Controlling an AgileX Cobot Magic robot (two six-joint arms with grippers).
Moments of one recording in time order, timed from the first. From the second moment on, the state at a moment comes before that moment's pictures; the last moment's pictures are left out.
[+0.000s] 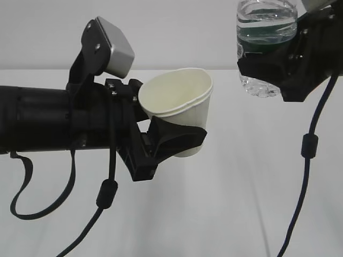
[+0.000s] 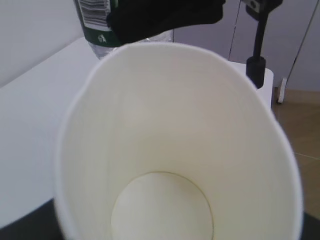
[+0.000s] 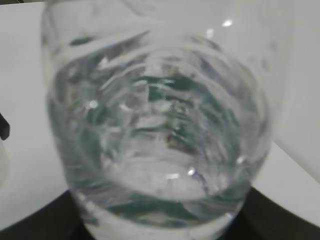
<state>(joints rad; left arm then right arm) -0.69 1.49 -0.77 1.06 -0.56 -0.85 0.21 1.25 -0.88 -1.85 -0.49 1.33</state>
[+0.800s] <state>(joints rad) -0.69 1.49 -0.77 1.11 -0.54 -0.90 0.25 1.25 -0.88 -1.85 -0.45 1.23</state>
